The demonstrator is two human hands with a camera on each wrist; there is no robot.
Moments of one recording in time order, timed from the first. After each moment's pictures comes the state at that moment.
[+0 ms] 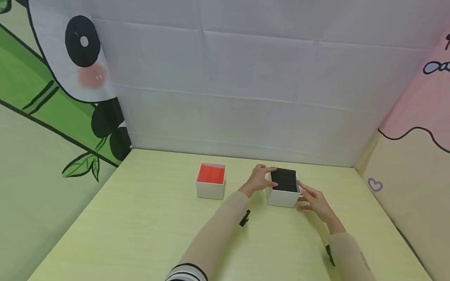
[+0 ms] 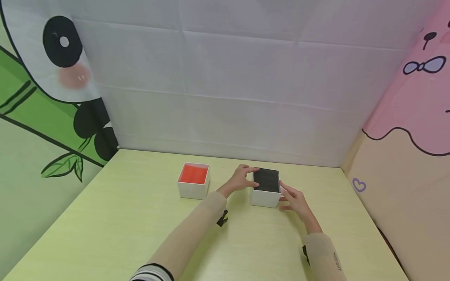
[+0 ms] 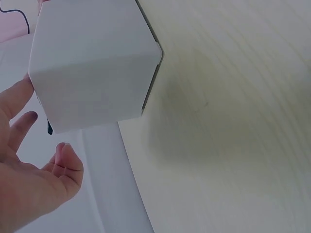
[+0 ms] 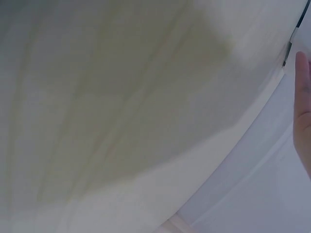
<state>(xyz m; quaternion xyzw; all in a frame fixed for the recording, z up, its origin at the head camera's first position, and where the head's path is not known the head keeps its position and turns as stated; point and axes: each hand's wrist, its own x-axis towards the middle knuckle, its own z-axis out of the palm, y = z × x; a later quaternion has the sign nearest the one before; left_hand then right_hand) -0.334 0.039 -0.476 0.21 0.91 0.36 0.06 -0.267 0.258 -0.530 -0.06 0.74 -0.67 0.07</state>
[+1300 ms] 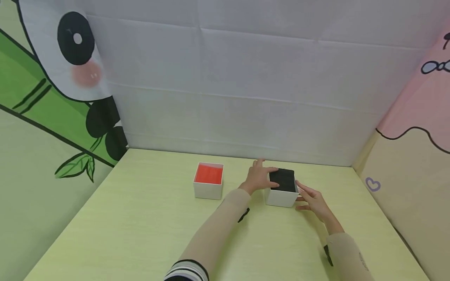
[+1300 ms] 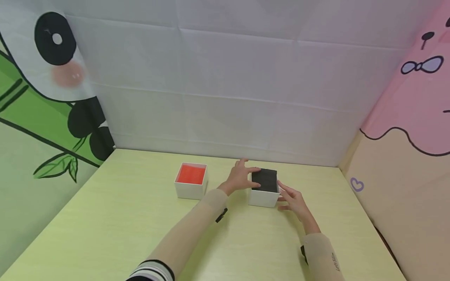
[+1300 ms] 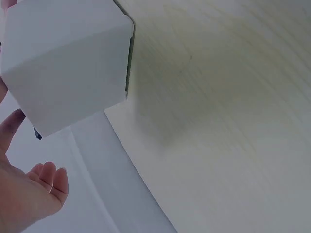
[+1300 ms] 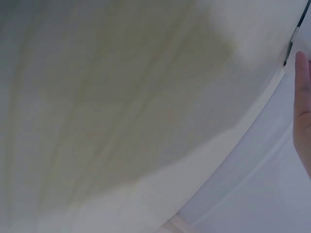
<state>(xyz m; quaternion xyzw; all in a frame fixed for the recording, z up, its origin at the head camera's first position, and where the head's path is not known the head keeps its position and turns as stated) -0.346 0.045 -0.478 0.26 0.96 0.14 -0.03 -0.267 0.257 -0.529 -0.05 0.73 -0.68 0.06</state>
